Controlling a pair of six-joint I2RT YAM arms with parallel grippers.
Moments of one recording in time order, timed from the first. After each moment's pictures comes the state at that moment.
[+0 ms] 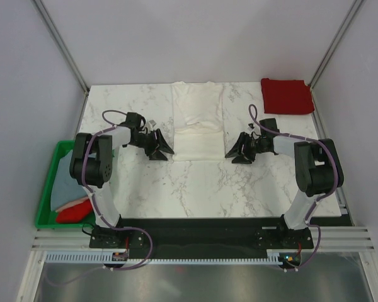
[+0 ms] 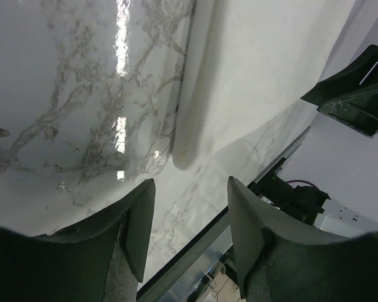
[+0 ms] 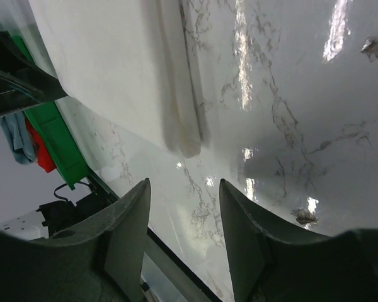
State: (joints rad) left arm -0.13 1.92 1.14 -0.43 0.77 -0.51; right arm 0.11 1.80 0.94 -0.23 -0.72 0.57
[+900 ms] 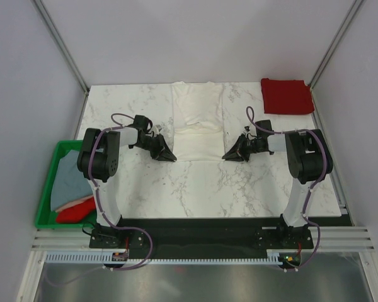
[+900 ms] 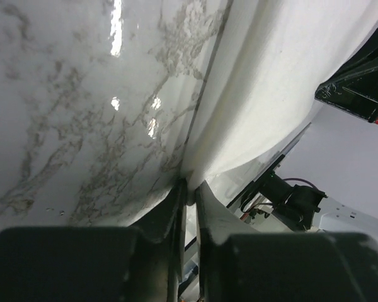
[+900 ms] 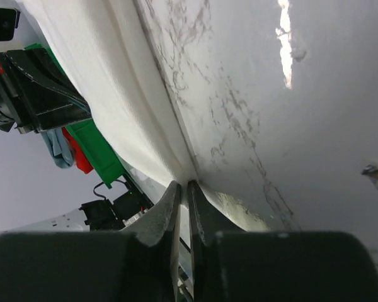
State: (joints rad) left arm -0.18 2.03 1.17 -0.40 0.78 -0.56; right arm 0.12 1.98 0.99 -0.09 -0.83 0.71
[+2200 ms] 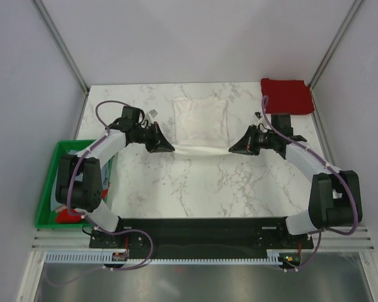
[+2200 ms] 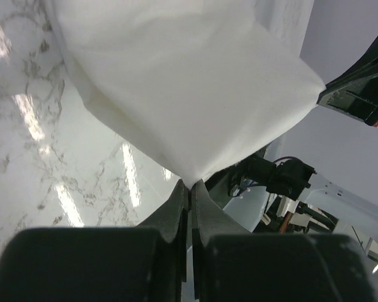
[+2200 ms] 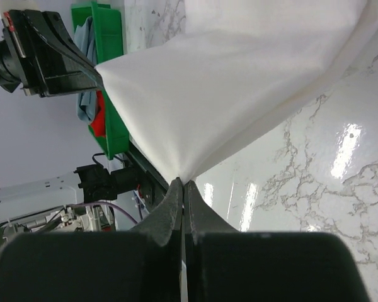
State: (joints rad) left arm -0.19 1.59 1.04 -0.43 0.79 -0.56; right arm 0.10 1.43 0.88 -0.25 -0.86 0.59
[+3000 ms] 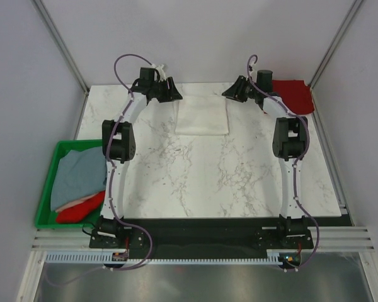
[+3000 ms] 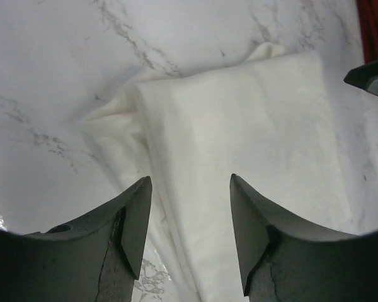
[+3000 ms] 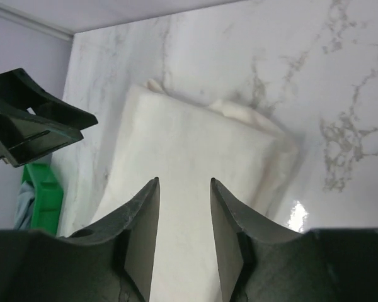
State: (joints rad) left arm -0.18 2.55 2.33 -0.40 0.56 -0.31; right arm 0.06 2.53 2.13 -0.06 -0.73 0.56
